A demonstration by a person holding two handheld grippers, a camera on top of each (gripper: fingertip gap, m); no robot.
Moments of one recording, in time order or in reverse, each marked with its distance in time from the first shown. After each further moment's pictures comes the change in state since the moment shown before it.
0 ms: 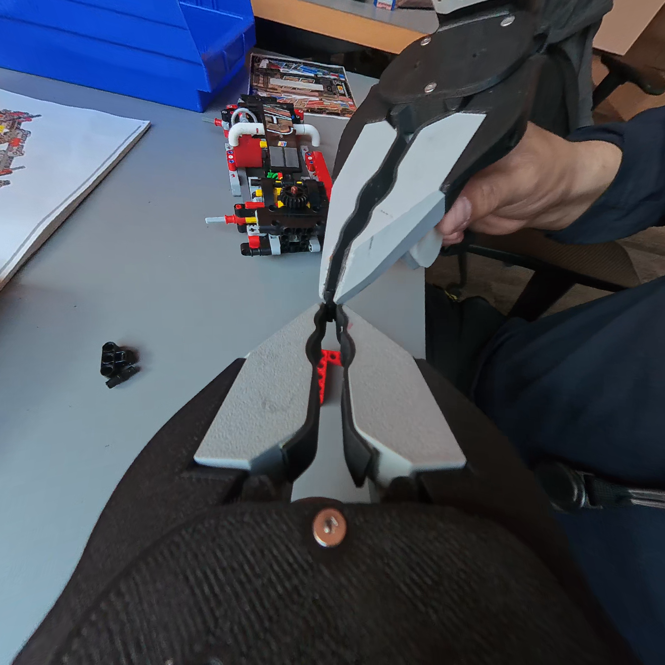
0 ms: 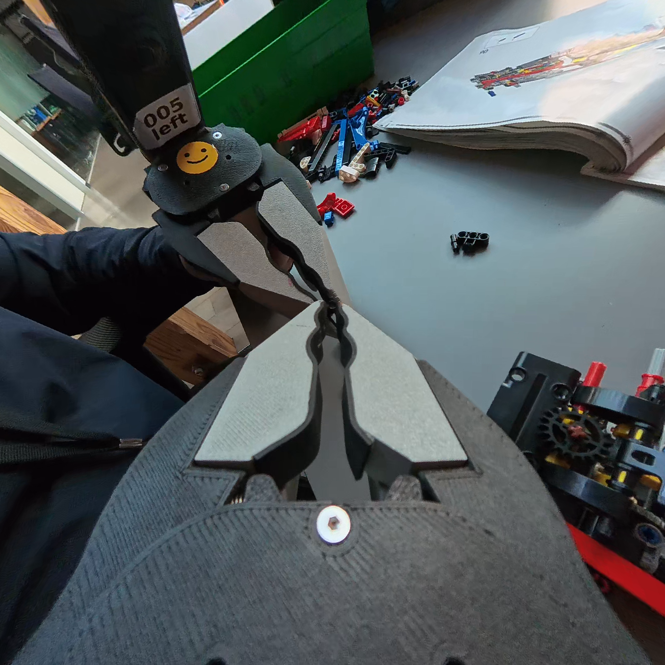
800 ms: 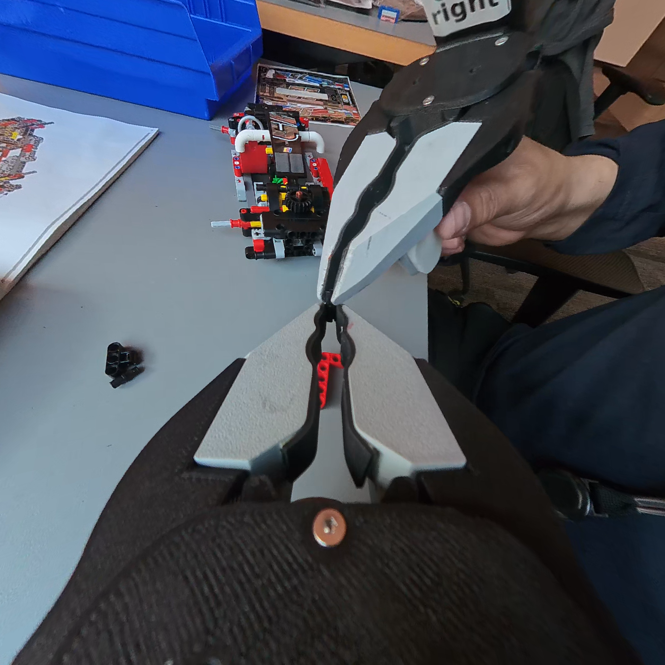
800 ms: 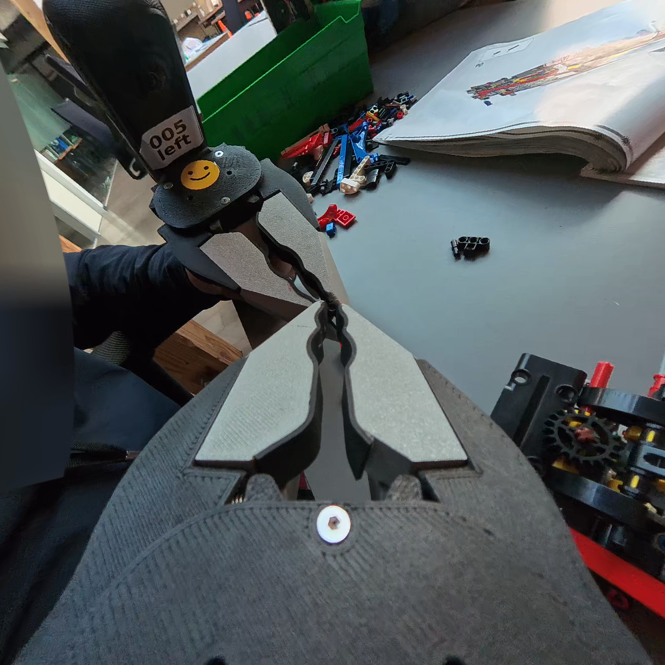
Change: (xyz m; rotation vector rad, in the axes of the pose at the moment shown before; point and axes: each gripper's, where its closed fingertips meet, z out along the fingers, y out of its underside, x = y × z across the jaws) left arm -0.002 -0.001 -0.001 0.021 -0.012 -0.002; right arm 0.000 -0.003 0.001 0.042 -0.015 0.031
